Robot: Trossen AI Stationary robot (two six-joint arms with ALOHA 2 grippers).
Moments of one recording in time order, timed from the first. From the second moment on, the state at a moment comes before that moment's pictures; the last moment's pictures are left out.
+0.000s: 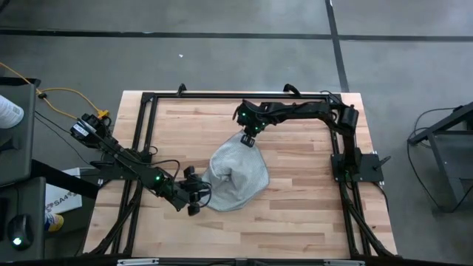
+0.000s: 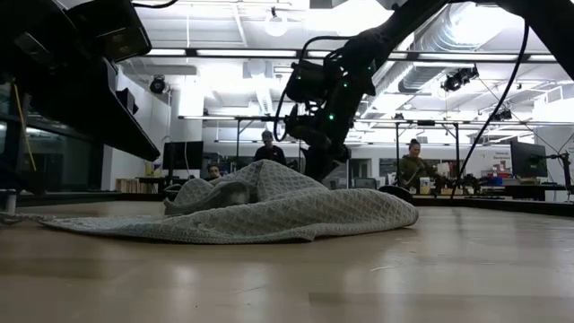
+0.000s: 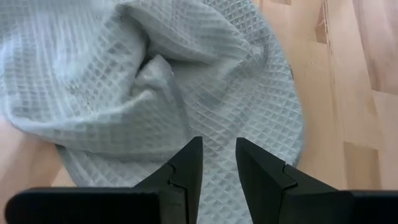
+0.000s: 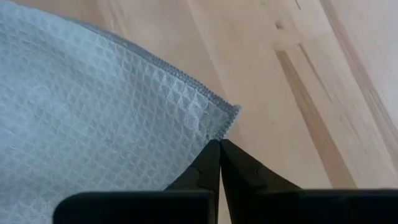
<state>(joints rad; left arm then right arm) -0.60 1.41 0.59 0.06 -0.53 -0.66 -0.36 2.00 1.39 -0.50 -0.05 0.05</state>
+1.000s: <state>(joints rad) -0.60 1.70 0.77 -0.09 -0.67 -0.43 -0.35 2.00 1.39 -0.51 -0.12 0.06</state>
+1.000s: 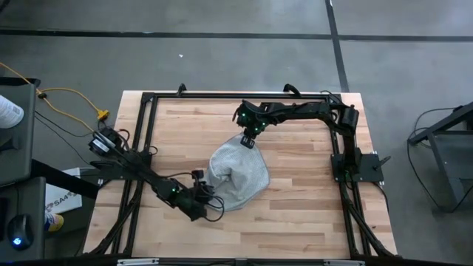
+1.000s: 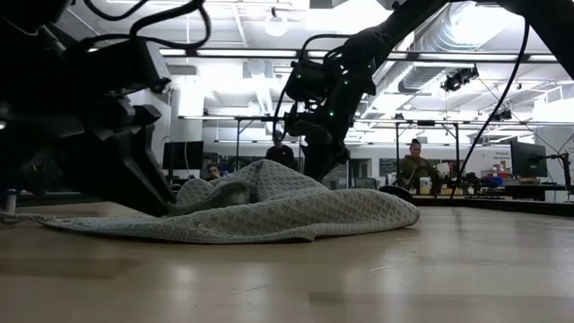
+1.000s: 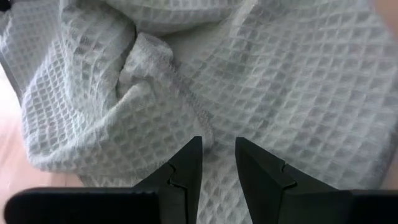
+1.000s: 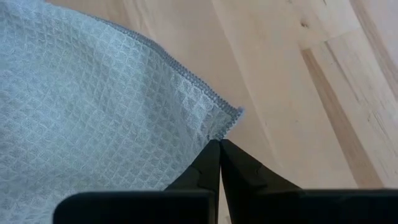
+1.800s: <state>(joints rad) -0.54 1.74 0.81 -0.18 -0.65 -0.49 -0.35 2.00 1.39 -0.51 -0.14 0.06</state>
